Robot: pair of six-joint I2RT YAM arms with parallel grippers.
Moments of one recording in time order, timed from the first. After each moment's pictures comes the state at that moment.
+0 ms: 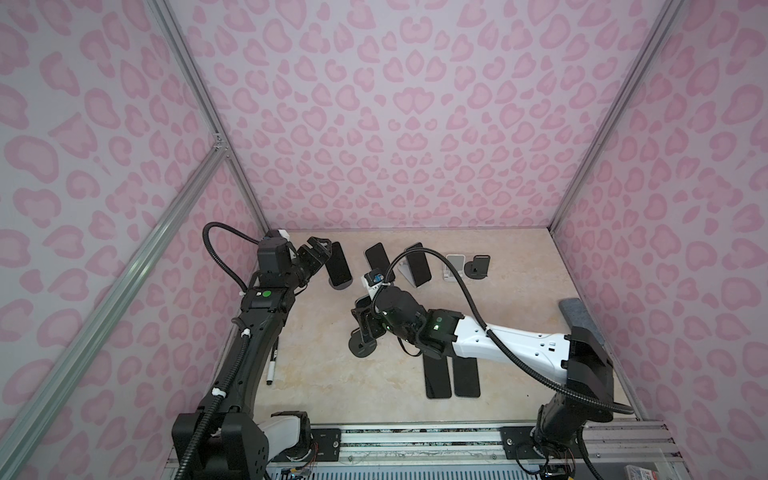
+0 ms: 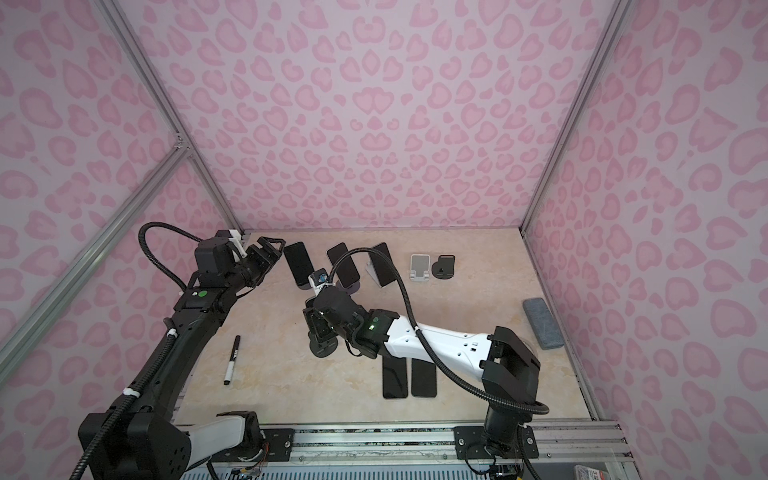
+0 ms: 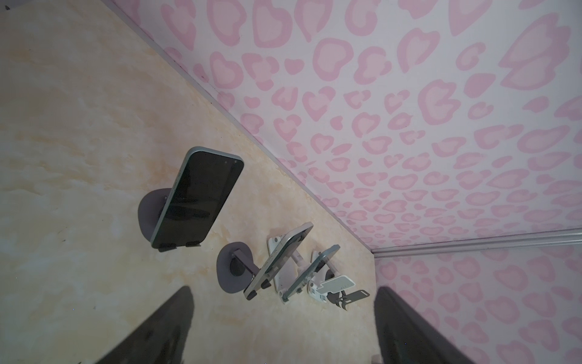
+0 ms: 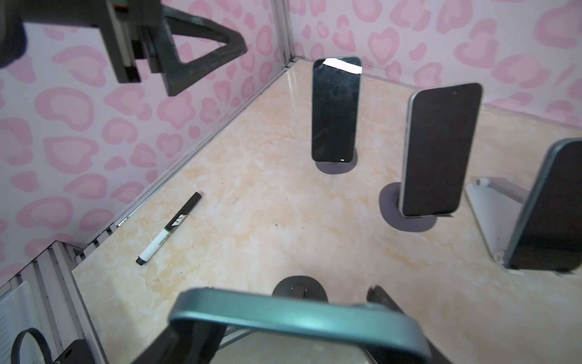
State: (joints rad) left arm -0.03 1.22 1.07 -0.27 0.26 -0.84; right arm 1.10 1.67 1.34 -0.20 0.30 0.39
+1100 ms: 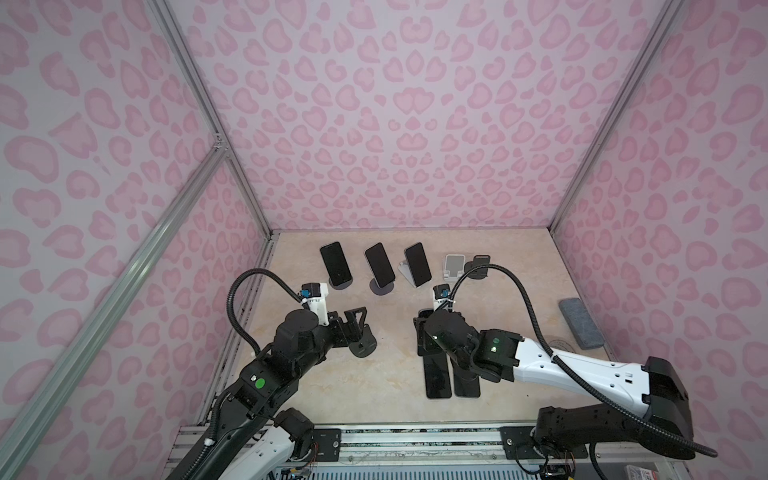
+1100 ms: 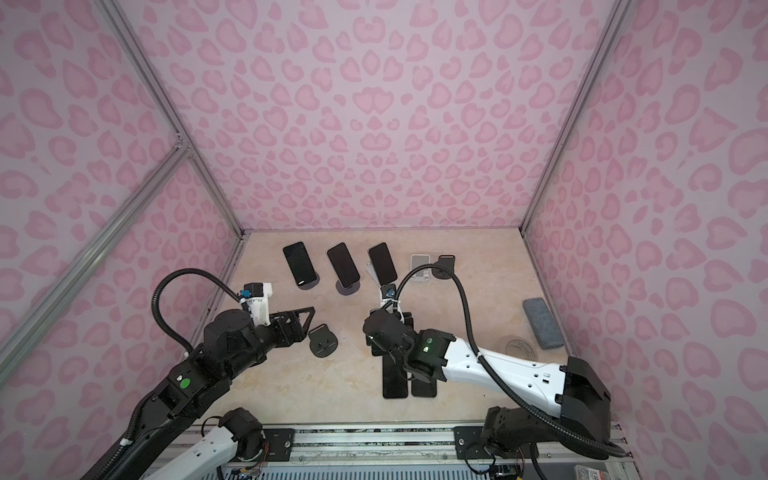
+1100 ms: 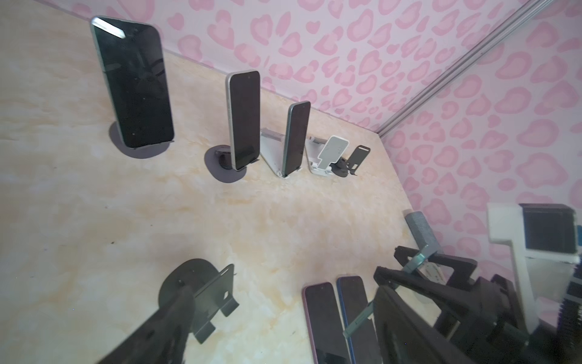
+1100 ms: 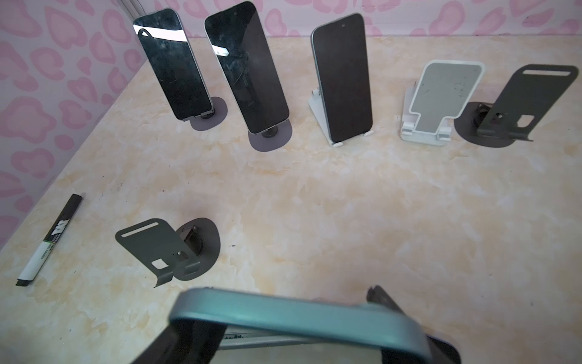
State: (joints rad) left arm -0.58 0.61 0.75 -0.58 -0.11 -0.63; right arm 1.12 1.35 1.01 -0.43 0.57 0.70
